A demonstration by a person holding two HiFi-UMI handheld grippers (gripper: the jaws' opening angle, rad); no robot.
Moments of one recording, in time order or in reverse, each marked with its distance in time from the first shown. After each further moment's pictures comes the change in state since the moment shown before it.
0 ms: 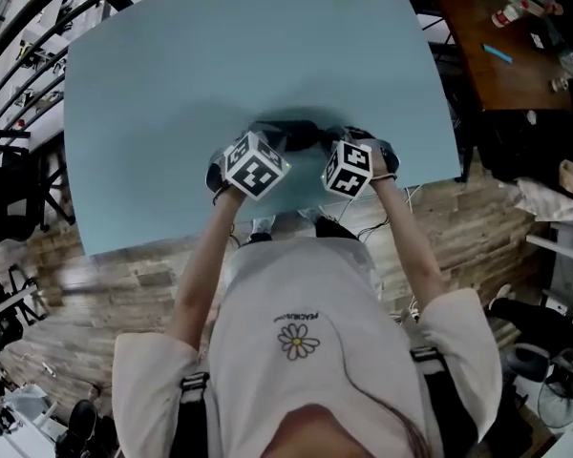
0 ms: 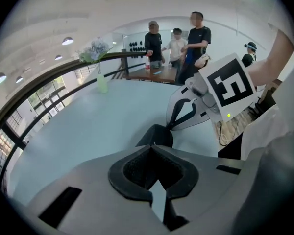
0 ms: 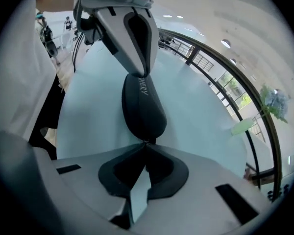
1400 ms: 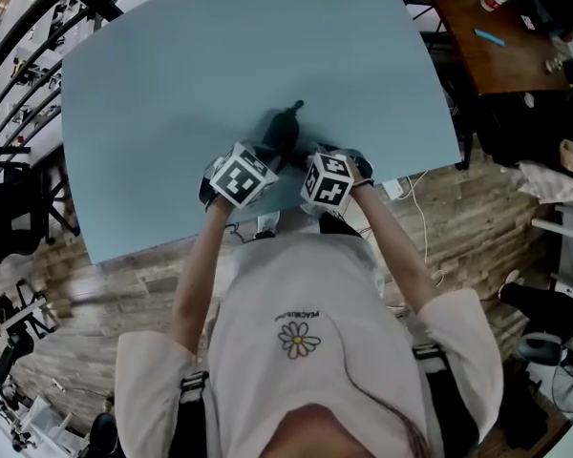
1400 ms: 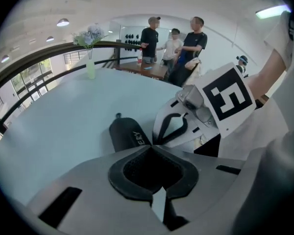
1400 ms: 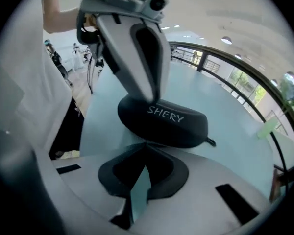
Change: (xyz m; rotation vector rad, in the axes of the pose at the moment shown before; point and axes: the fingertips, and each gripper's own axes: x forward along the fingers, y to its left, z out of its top) left arm -0.016 -0.039 -0.033 -0.050 0.044 -0.201; right arm 0.009 0.072 0.059 0.057 -0.170 0.173
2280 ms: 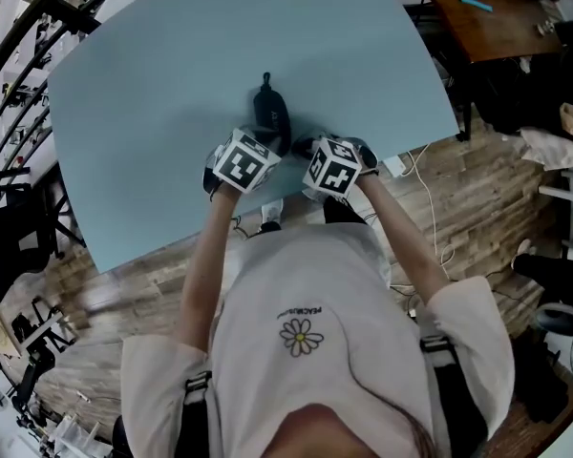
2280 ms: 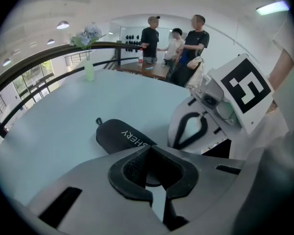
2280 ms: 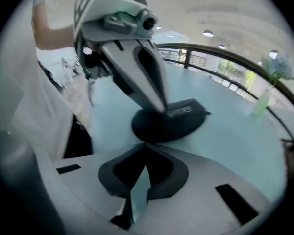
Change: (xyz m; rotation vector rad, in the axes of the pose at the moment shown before) left arm 0.027 0.005 0.021 0.011 -0.007 0.032; right arm -0.024 0.004 -0.011 0.201 -0.074 0.023
